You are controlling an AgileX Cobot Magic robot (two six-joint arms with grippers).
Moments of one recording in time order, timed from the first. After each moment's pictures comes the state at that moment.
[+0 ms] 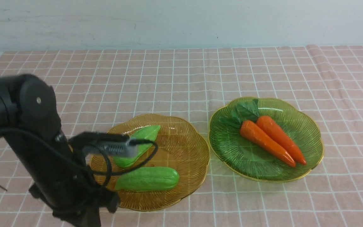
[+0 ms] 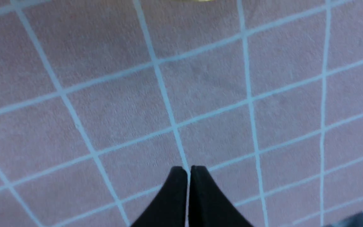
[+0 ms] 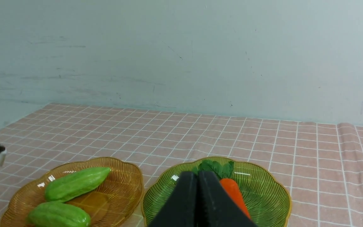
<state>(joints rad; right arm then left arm) 0.27 0.02 -0.44 0.18 0.65 -0.04 -0.29 1.55 -0.86 -0.34 1.06 0.11</state>
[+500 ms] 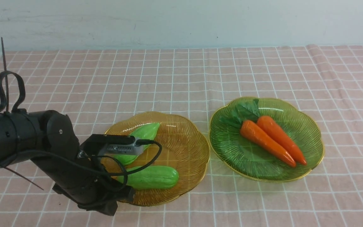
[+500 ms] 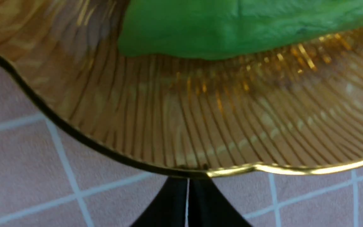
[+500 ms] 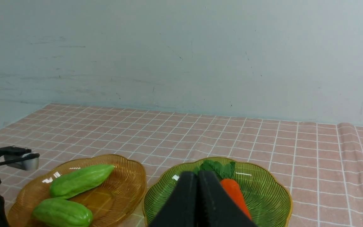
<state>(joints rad) 0.27 0.02 -0.44 0.18 0.65 -0.04 -0.29 1.64 -0.85 -0.35 0.71 0.14</state>
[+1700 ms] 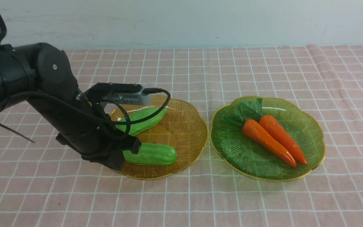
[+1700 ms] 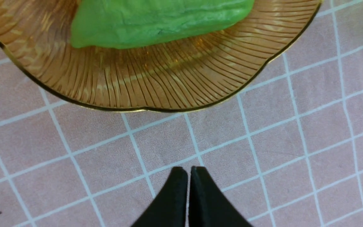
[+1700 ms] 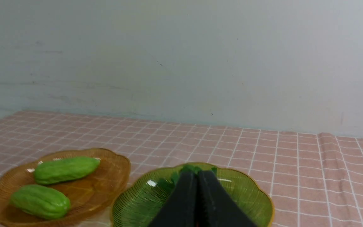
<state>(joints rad) 0.26 0.01 -0.24 0.12 0.38 -0.04 -0.29 1.58 -1.17 -0.31 1.00 0.12</state>
